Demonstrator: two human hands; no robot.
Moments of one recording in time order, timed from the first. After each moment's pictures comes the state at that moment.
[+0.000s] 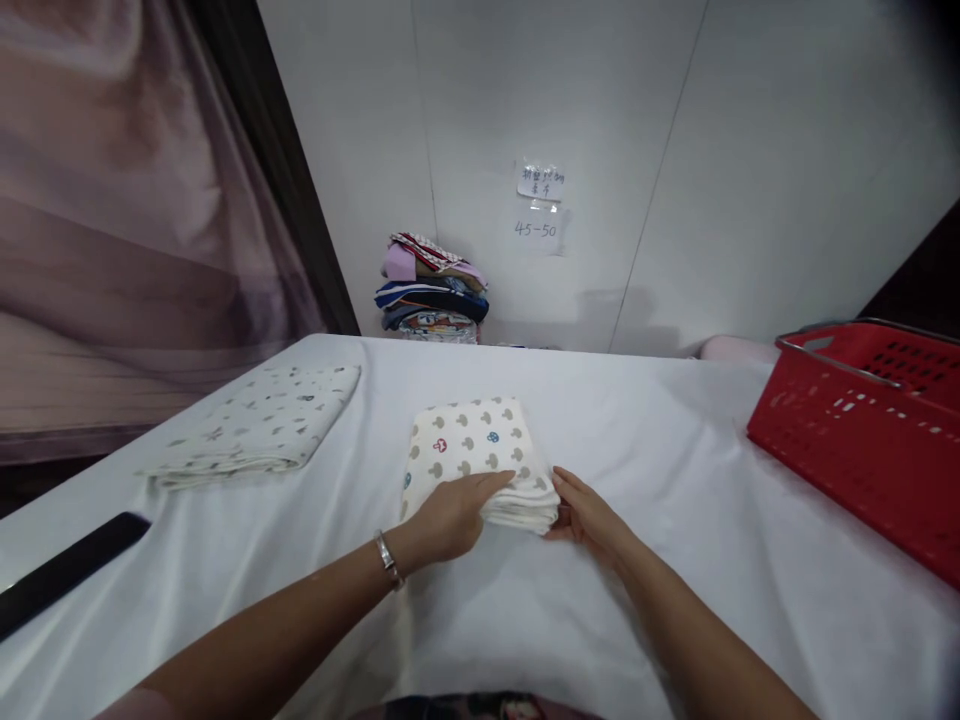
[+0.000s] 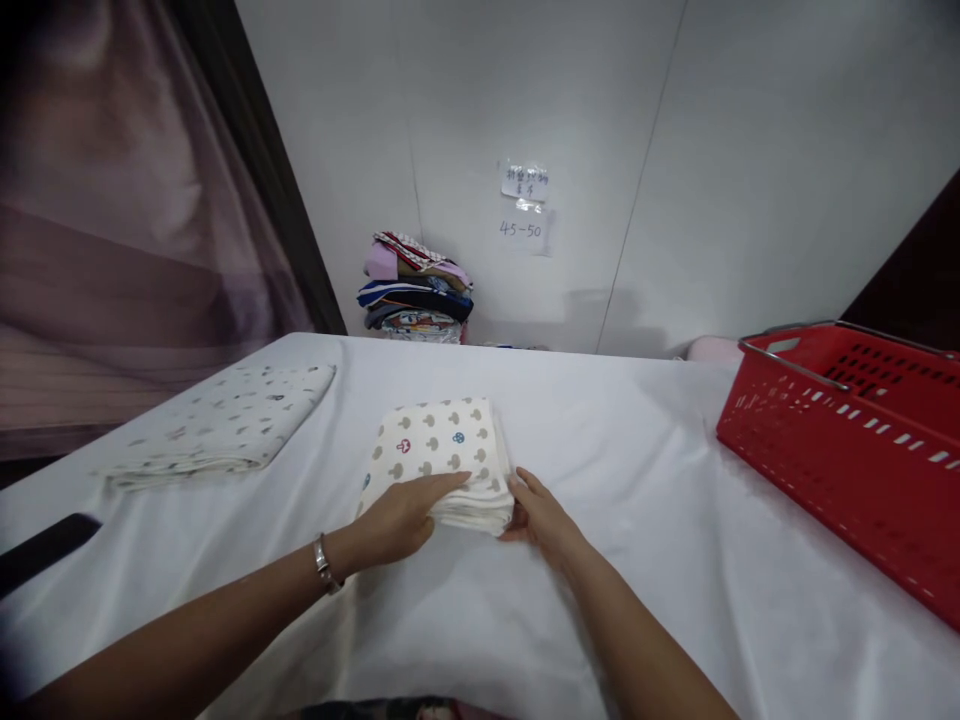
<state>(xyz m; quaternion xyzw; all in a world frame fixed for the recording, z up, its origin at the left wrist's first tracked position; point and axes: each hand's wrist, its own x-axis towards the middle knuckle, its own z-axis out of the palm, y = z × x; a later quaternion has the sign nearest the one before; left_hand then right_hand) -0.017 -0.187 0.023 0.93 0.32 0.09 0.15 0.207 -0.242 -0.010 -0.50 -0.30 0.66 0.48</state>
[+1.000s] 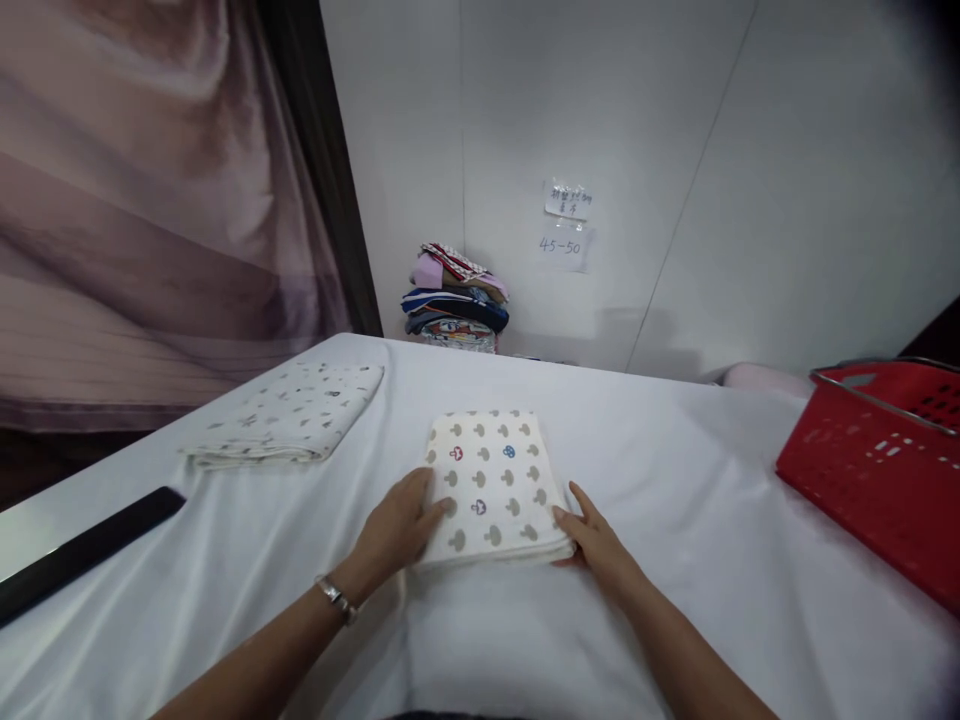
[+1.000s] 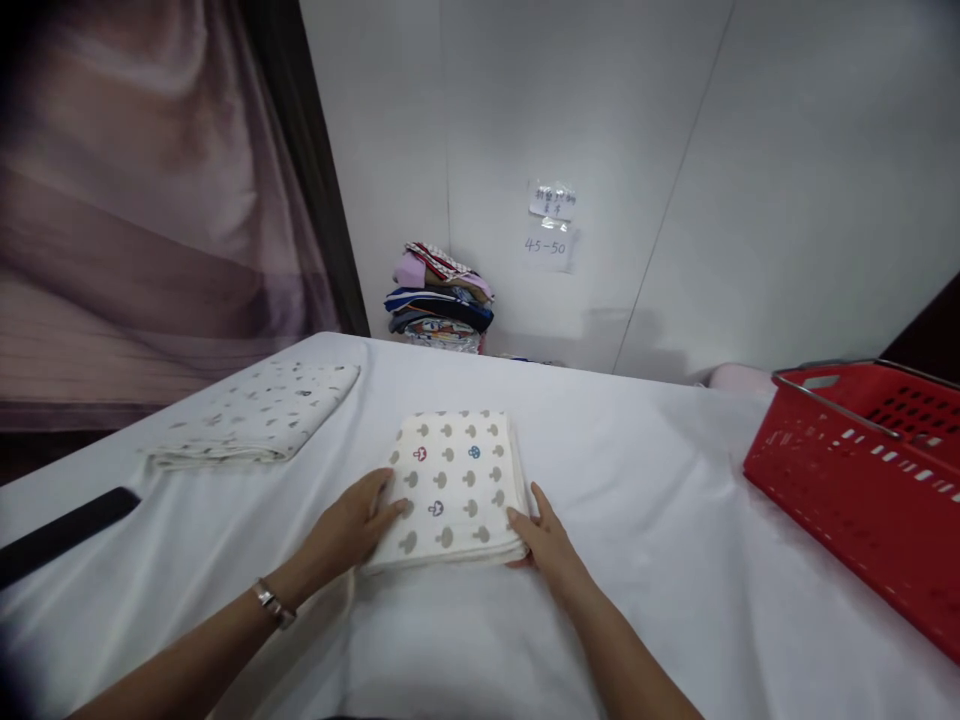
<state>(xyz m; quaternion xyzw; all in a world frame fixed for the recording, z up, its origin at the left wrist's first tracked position) -0.084 -0.188 0.007 0.77 0.60 0.18 0.15 0.195 -0.247 -0.019 -0.57 -0.32 0.60 0.46</state>
